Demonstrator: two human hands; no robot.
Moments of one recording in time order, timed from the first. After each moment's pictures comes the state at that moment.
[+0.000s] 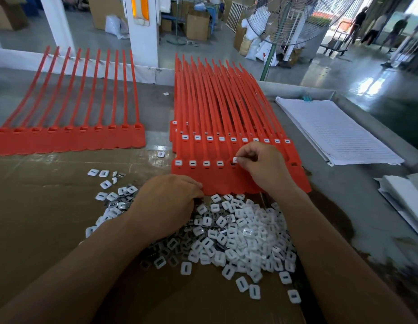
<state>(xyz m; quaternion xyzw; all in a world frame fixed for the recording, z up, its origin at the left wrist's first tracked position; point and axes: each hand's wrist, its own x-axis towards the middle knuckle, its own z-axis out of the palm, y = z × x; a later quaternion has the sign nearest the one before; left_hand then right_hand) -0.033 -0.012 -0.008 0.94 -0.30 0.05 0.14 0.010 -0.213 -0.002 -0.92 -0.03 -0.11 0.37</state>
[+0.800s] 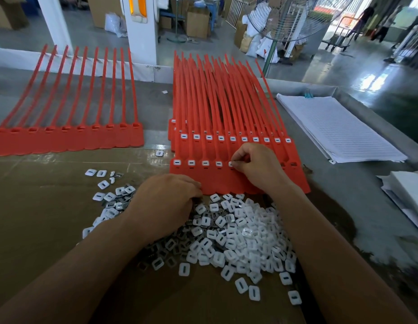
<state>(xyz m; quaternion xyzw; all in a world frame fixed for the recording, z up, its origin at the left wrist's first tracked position) -0.033 -0.013 -0.006 0.94 -0.30 0.06 0.14 0.022 -0.214 -0.007 -0.95 -0.03 -0.06 0.29</state>
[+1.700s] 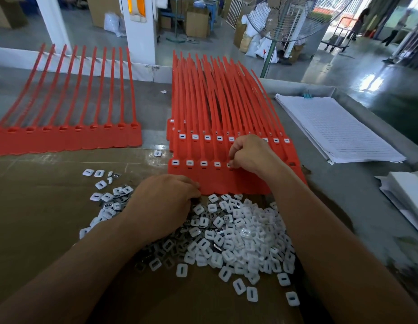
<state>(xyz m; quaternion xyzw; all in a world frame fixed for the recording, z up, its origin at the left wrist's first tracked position) -0.033 -0.014 -0.005 0.94 -0.29 0.06 0.15 0.046 -0.205 0.013 -0.96 0.03 0.04 0.27</state>
